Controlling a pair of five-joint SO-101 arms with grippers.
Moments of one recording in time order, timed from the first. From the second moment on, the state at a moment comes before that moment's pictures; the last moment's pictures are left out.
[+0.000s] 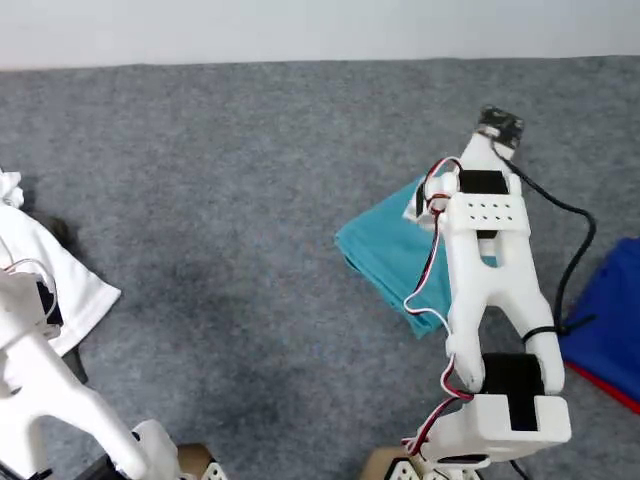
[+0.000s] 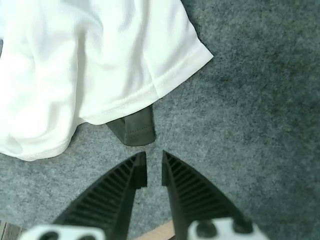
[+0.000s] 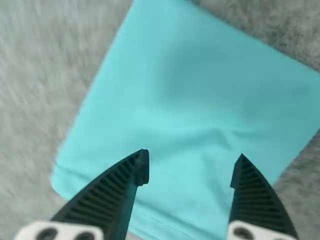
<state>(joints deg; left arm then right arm) -45.8 -27.4 19.6 98.3 -12.0 -2.5 1.9 10.6 64.4 -28.5</state>
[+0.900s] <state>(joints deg) -45.8 -27.4 19.6 97.6 -12.0 -2.5 20.4 10.1 56.3 -44.1</state>
